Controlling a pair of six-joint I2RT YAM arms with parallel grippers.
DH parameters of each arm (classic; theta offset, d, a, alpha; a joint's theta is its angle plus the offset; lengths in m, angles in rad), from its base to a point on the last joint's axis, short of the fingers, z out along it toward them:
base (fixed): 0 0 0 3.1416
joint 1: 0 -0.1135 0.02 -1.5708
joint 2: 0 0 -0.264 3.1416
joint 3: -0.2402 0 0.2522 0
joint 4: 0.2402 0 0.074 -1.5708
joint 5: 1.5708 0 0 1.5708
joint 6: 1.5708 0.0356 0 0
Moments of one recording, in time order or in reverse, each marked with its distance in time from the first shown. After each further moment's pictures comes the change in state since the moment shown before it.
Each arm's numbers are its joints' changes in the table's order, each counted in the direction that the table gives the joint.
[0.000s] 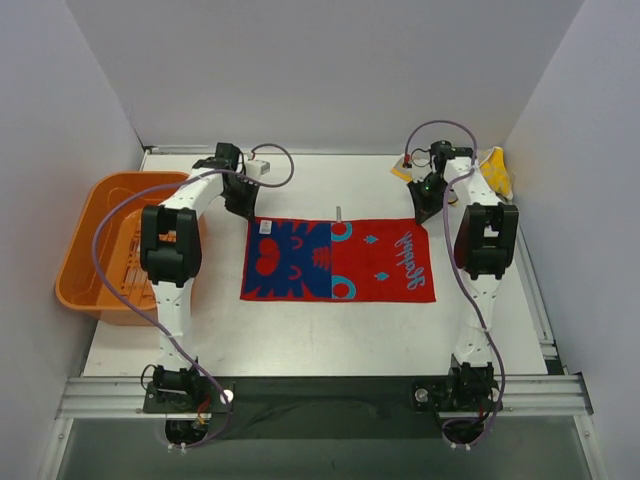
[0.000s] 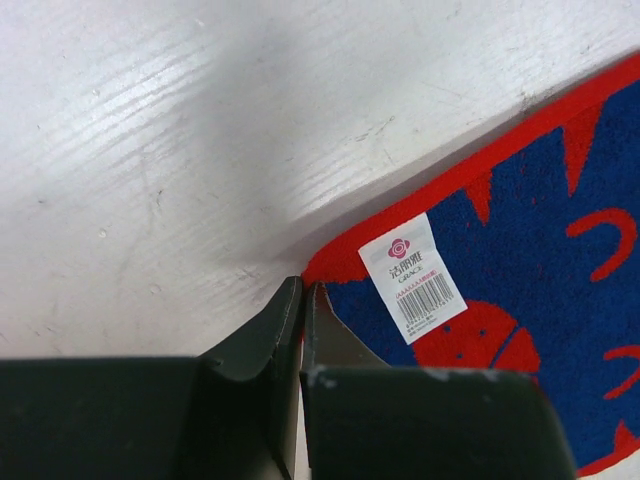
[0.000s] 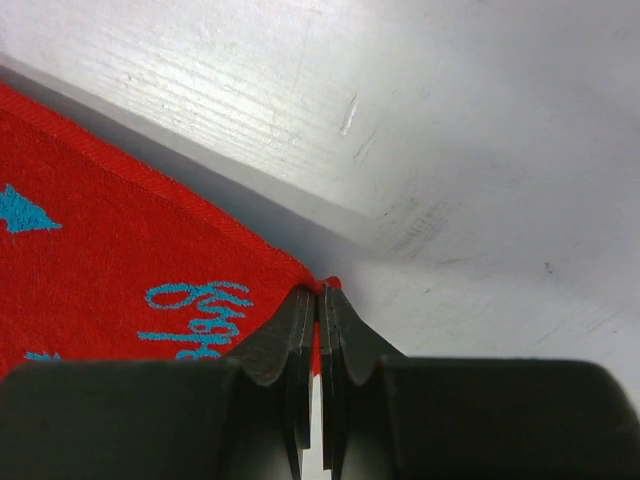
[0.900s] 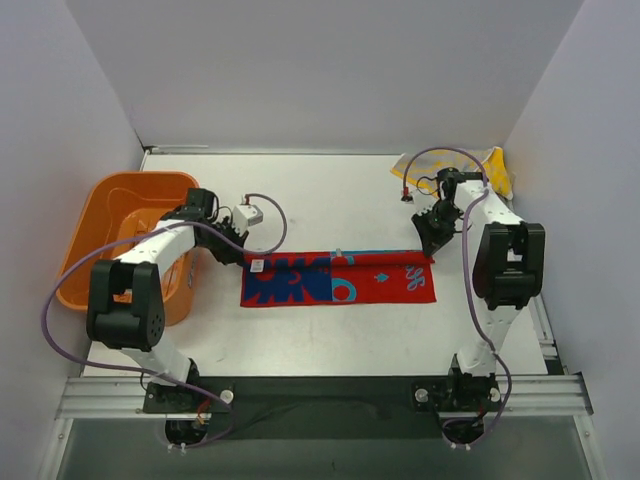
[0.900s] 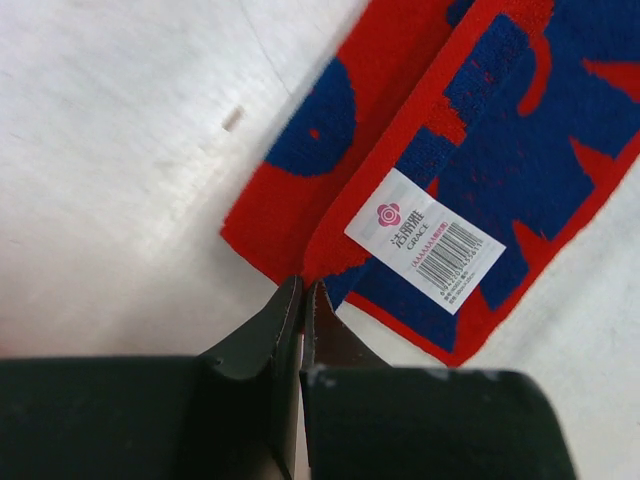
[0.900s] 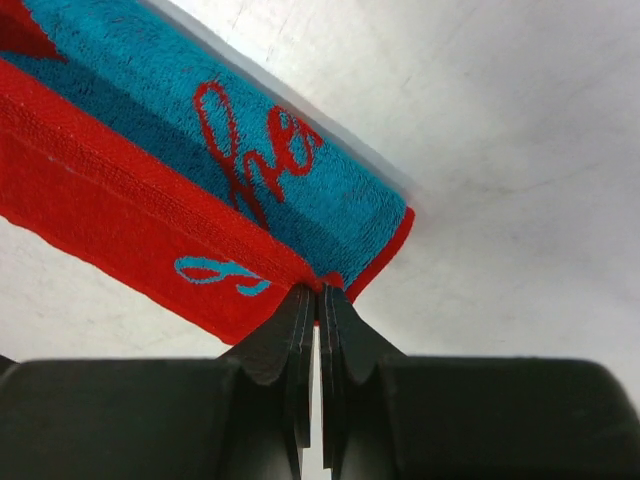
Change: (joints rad) left arm -0.046 0.599 0.739 -0.196 0.219 0.408; right arm 0.003 0.391 0.513 -0.034 -0.027 -0.205
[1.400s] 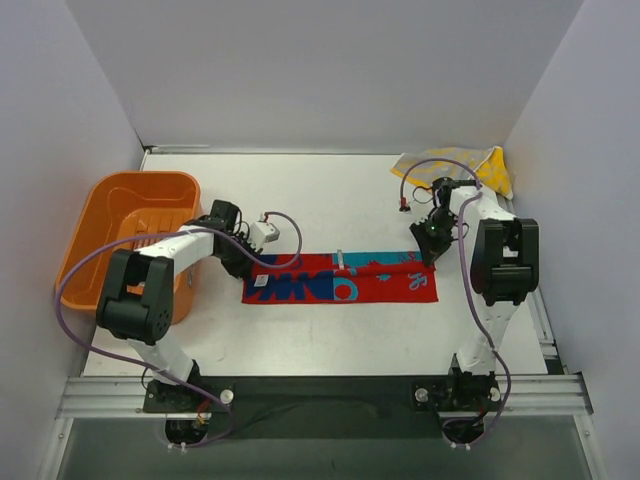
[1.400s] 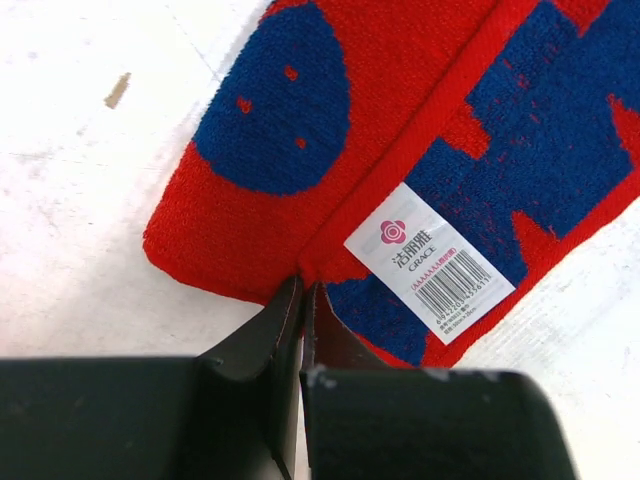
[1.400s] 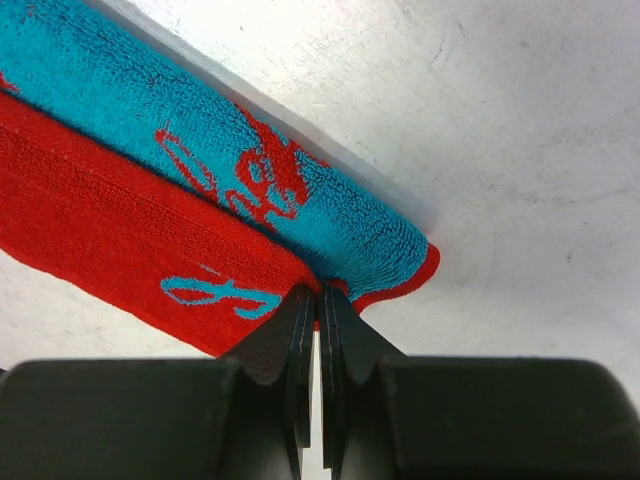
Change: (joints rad) left arm 0.130 -0.039 0.117 -0.031 -0.154 -0.046; right arm -0.009 -0.032 0.100 -0.047 0.033 0.008
